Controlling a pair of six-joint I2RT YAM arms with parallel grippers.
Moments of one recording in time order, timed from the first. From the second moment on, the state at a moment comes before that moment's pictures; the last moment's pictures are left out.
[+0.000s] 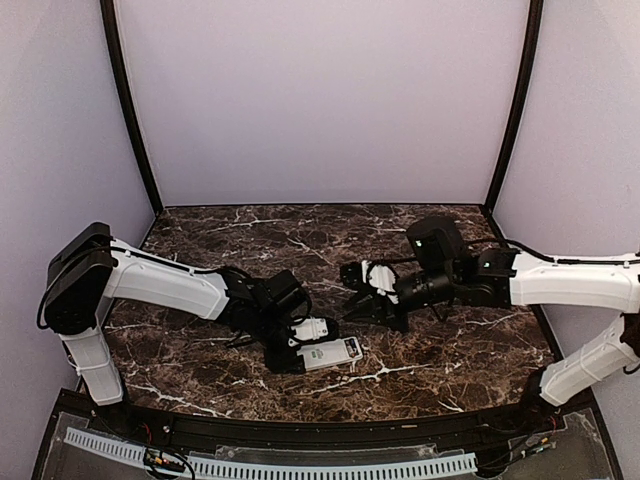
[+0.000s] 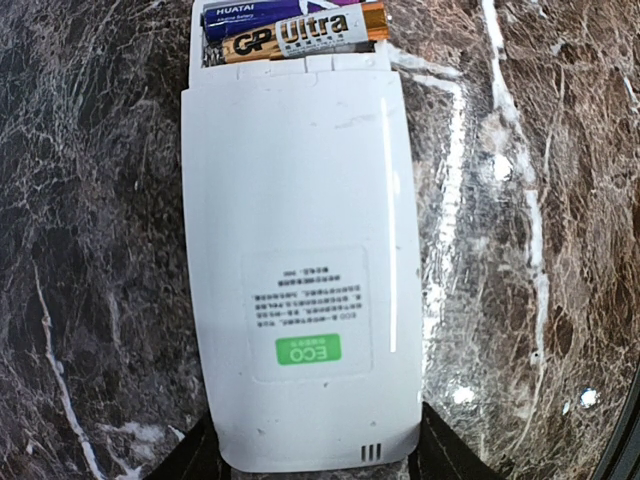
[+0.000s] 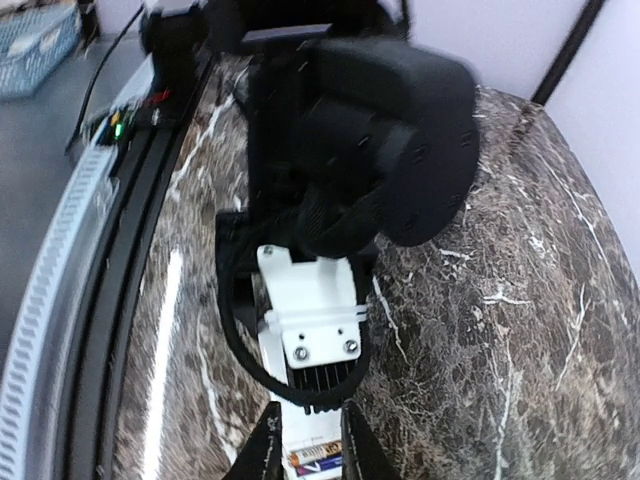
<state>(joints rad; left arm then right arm) -1.01 1.81 1.05 -0.44 0.15 0.34 0.95 1.36 0.91 -0.21 -0.47 -0.55</state>
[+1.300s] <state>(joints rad) -1.01 1.86 1.08 -0.31 0.13 0.21 0.97 1.58 0.83 -0.26 -0.31 0.98</state>
